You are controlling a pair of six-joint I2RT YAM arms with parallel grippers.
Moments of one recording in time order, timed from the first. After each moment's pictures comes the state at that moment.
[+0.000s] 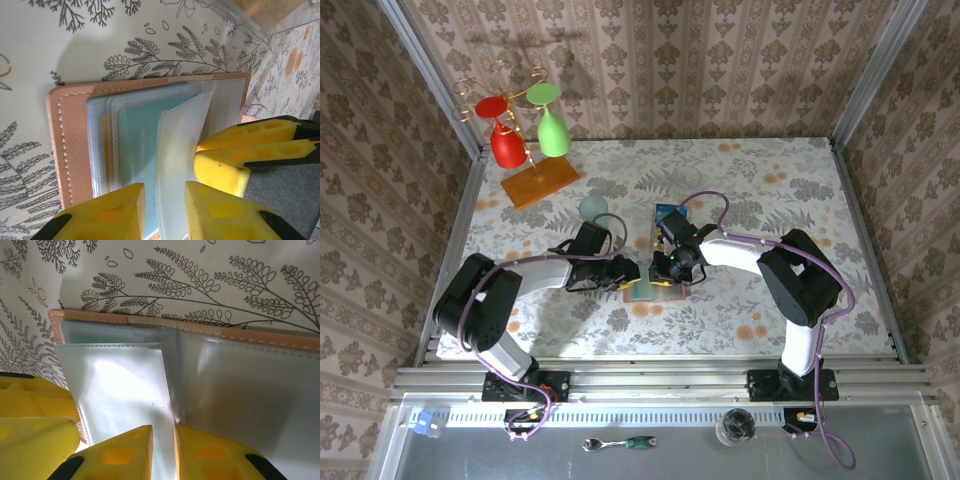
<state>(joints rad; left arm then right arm) -0.59 1.61 0.72 -0.08 0.58 -0.85 0.65 1.86 1.12 -0.45 -0.37 0.74</state>
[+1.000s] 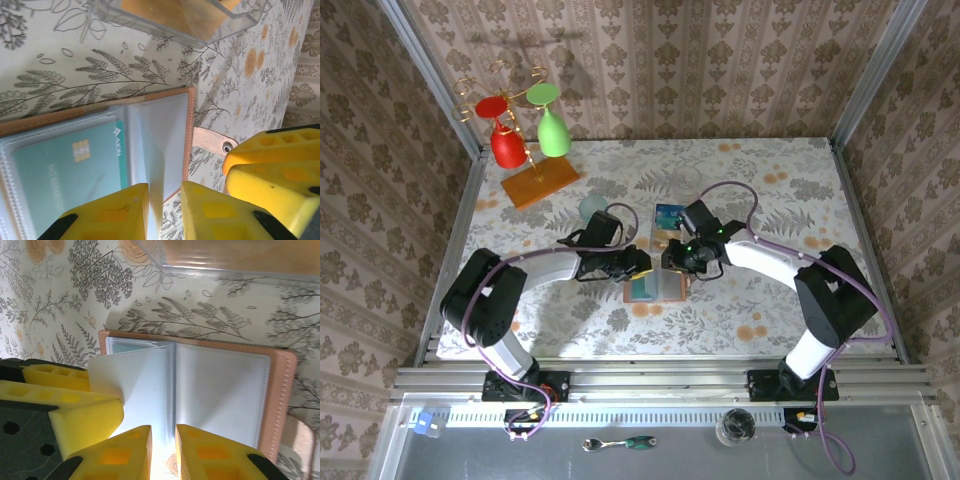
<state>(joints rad) -0.64 1.66 0.85 -0.09 0.60 -0.87 0.57 1.64 1.03 -0.45 -0.34 0.73</state>
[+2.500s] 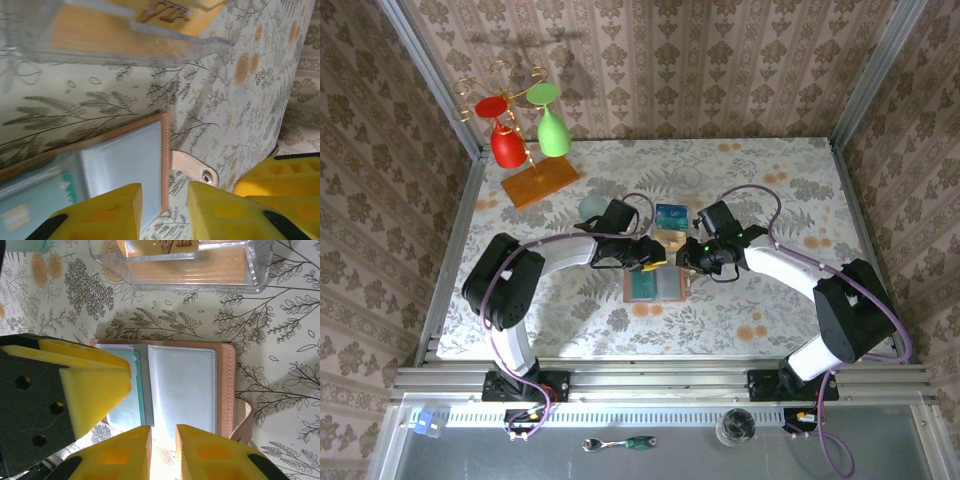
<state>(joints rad) -0.66 1.79 1.03 -0.18 0.62 -0.84 0.49 1.54 0.93 -0.42 -0.36 0.74</state>
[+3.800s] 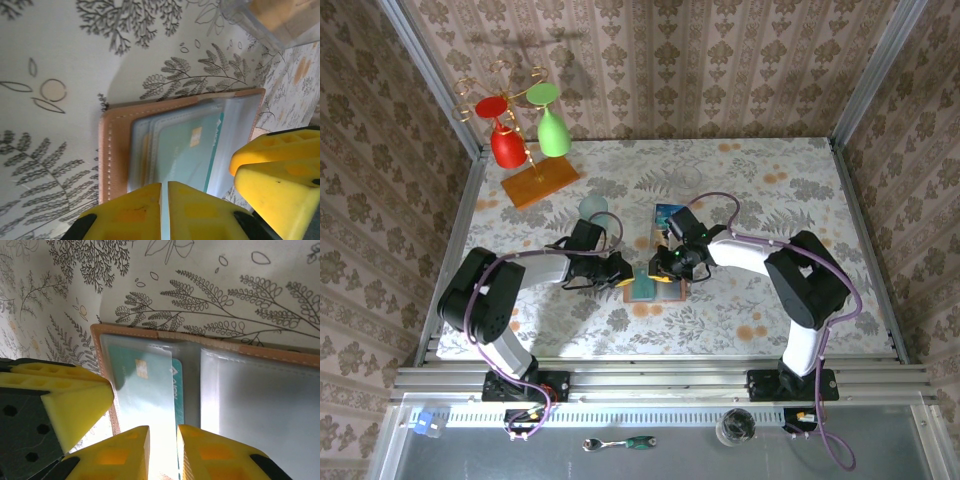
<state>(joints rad) -0.53 1.66 0.73 -0.10 0.62 -0.81 0.61 1.82 1.06 -0.33 -0.46 0.82</state>
